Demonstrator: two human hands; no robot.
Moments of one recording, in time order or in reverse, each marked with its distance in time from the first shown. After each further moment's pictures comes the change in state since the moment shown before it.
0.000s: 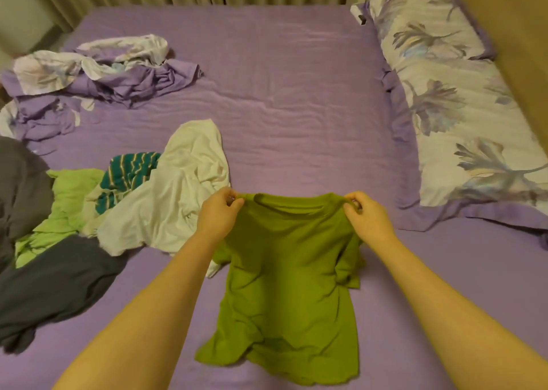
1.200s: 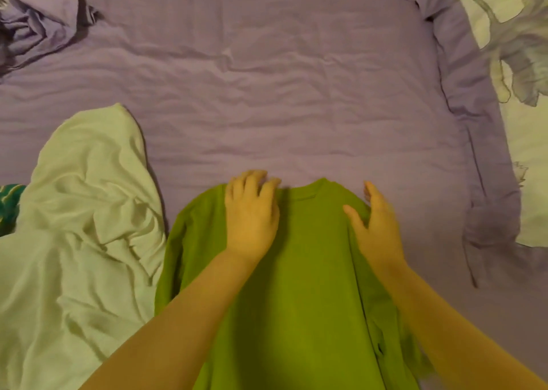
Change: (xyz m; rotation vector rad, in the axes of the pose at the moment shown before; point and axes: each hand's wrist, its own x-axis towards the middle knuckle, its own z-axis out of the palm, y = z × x) left_hand 0.244 -0.033 0.223 0.463 0.187 0.674; right_hand 0.216 0.158 0.139 -0.052 0.153 0.118
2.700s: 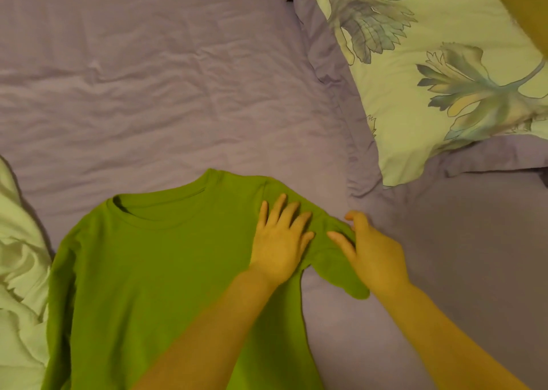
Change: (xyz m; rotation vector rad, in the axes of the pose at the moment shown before) left_hand -0.052 0.191 0.077 -0.050 -0.385 0.382; right_hand -0.093 0.099 -0.130 -0.391 -0.054 0.136
